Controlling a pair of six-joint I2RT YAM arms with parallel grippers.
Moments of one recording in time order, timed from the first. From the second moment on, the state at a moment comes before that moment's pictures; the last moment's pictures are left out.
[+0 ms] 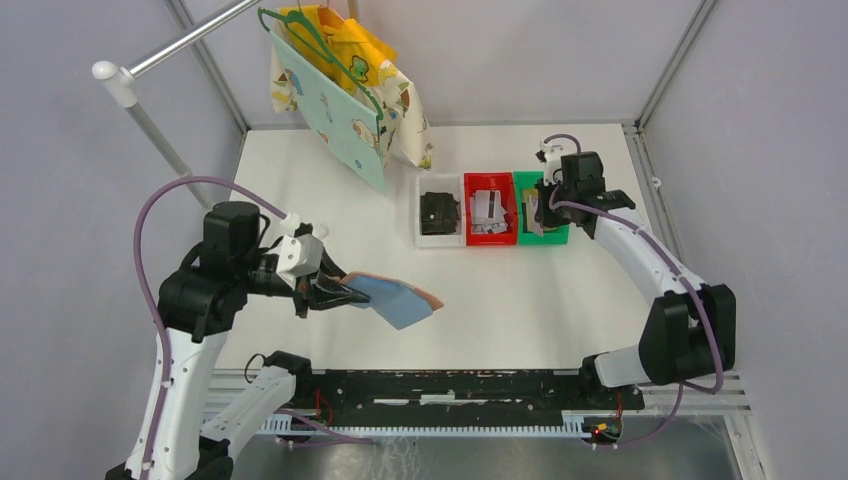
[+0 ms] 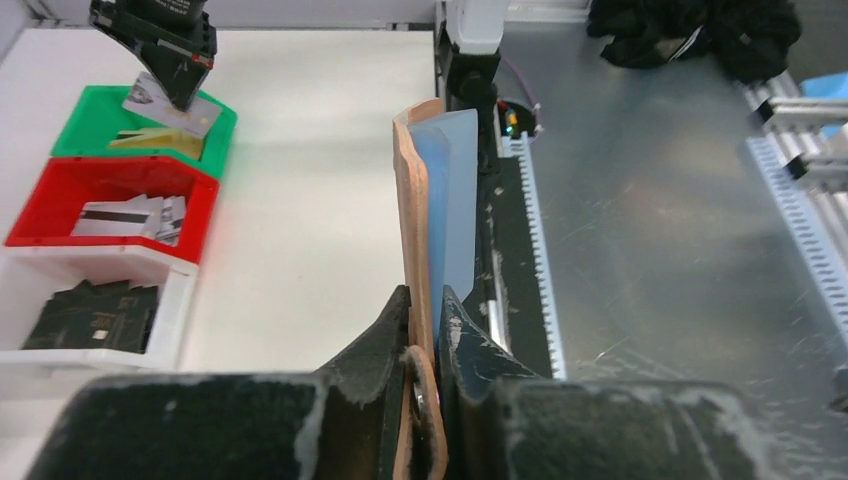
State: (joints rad) left arm -0.26 0.82 1.29 -1.11 1.28 0.58; right arm 0.21 1.37 1.06 -0.48 -0.14 0.02
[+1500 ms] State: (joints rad) left arm -0.26 0.80 1.18 -1.46 1.07 1.29; right arm 0.31 1.89 1.43 -0.40 -0.30 0.08
